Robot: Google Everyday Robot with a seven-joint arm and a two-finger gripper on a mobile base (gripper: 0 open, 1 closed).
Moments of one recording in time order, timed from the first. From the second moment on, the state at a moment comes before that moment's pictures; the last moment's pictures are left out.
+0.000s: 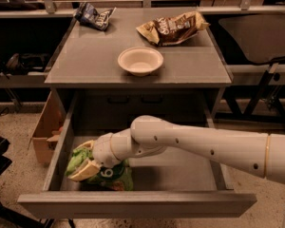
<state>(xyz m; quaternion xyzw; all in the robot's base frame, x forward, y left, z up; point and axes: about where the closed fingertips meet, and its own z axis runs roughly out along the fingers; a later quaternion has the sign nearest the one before) 0.470 0.201 0.651 -0.61 0.59 0.38 0.37</state>
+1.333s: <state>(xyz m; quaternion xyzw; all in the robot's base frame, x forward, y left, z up) 0.508 0.137 0.704 -0.62 0.60 0.35 0.35</state>
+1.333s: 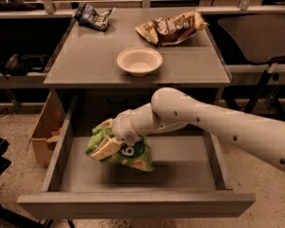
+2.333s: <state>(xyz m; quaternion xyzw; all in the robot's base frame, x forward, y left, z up) 0.526 0.035 0.804 -0.61 0.67 0.27 0.33</state>
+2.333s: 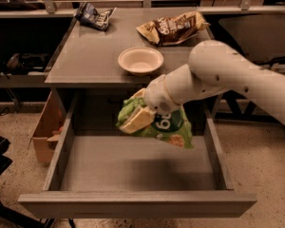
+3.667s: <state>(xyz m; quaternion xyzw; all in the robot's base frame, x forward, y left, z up) 0.596 -0.073 1.040 -0.50 0.74 0.15 0.44</state>
